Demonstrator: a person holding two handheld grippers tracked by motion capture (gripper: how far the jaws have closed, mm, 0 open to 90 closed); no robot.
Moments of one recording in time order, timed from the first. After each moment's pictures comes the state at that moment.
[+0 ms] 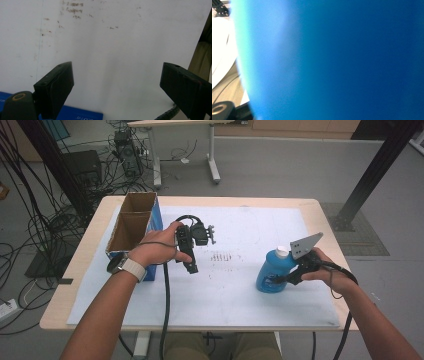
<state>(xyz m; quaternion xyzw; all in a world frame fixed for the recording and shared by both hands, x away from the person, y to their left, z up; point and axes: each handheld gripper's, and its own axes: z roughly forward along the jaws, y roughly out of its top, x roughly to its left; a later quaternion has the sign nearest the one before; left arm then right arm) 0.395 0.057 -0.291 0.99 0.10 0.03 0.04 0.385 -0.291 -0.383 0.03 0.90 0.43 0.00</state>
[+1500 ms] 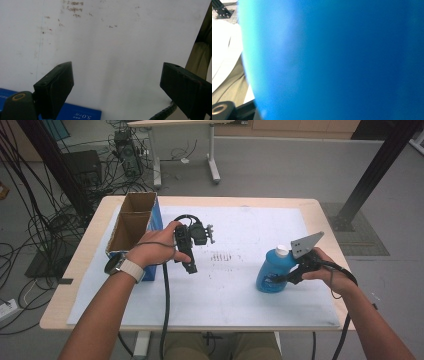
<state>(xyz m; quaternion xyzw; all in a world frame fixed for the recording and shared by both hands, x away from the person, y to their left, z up) 0.391 0.059 -0.284 0.99 0.10 0.04 0.04 0.385 -0.290 -0.376 0.03 0.90 0.44 0.00</state>
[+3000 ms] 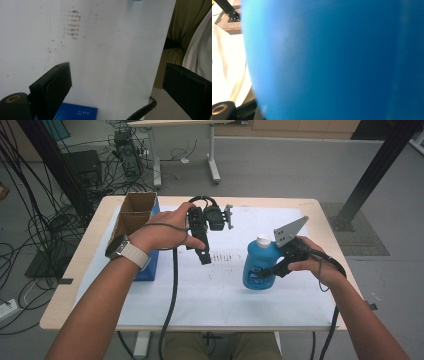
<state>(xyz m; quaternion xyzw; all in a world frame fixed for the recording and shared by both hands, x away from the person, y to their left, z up) 0.380 0.019 -0.216 1.00 0.07 0.02 0.05 0.376 -0.232 -0.320 0.02 0.91 0.42 -0.03</state>
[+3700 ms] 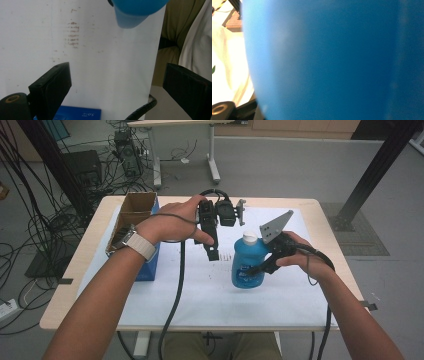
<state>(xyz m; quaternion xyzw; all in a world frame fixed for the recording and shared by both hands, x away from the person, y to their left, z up) 0.376 -0.003 -0.195 1.00 0.04 0.02 0.04 0.383 -0.197 -0.310 -0.01 0.91 0.42 -0.04</state>
